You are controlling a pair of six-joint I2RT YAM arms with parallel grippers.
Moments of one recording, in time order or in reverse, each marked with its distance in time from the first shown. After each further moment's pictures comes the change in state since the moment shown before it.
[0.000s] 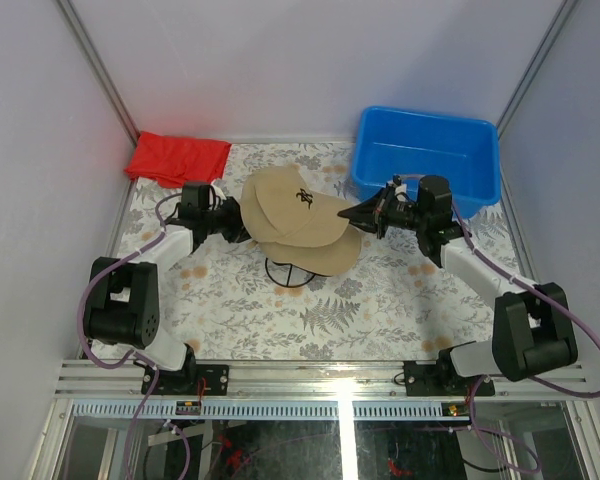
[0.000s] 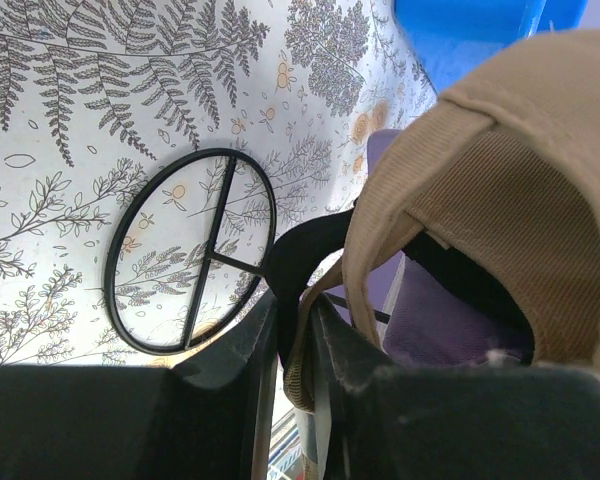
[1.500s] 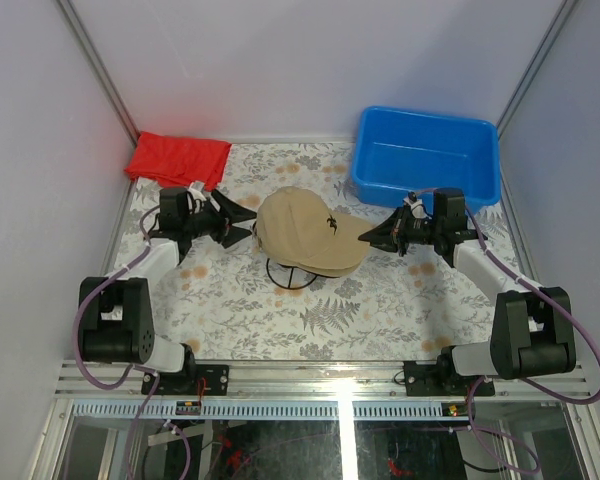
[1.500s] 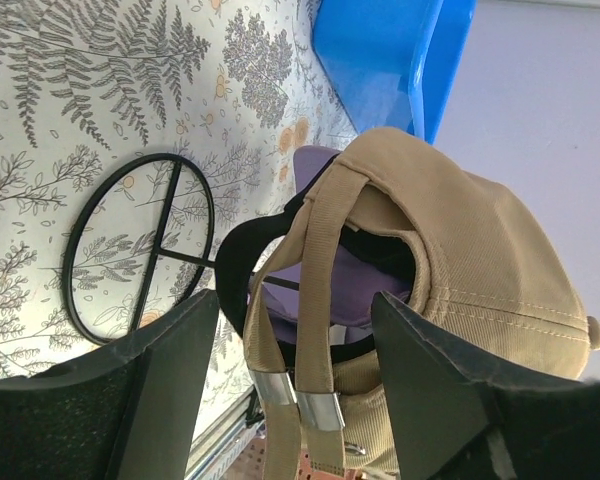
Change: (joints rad) left arm 0.119 -0.119 -0.121 0.159 0.125 -0.193; right arm -0.163 -0.030 -0.068 -0.365 -0.110 -0.449
